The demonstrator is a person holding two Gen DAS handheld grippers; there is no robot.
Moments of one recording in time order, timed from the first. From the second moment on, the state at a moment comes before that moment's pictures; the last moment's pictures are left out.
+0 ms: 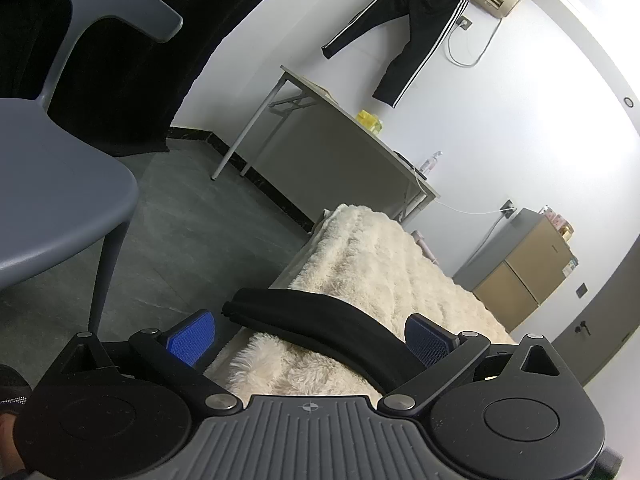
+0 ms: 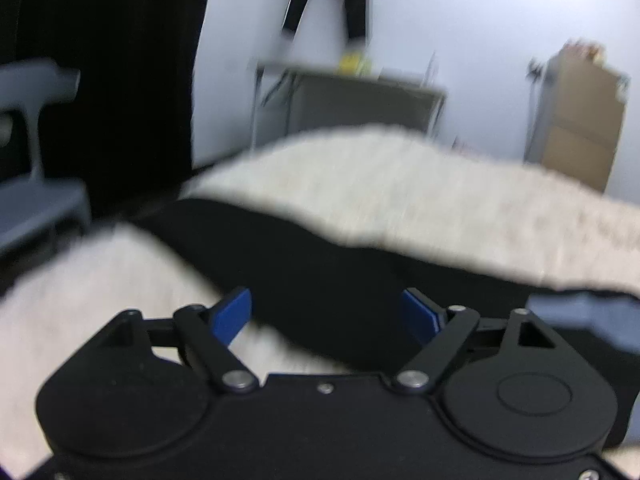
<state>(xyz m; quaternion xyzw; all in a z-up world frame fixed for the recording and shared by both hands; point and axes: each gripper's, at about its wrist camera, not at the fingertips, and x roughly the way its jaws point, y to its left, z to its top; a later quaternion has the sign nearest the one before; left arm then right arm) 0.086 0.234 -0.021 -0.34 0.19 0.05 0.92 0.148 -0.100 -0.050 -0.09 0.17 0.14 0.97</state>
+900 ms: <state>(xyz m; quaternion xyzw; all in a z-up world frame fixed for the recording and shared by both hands) 0.086 0.223 -0.023 -0.33 0.20 0.04 0.92 0.143 -0.149 -0.082 -0.15 0.27 0.17 0.94</state>
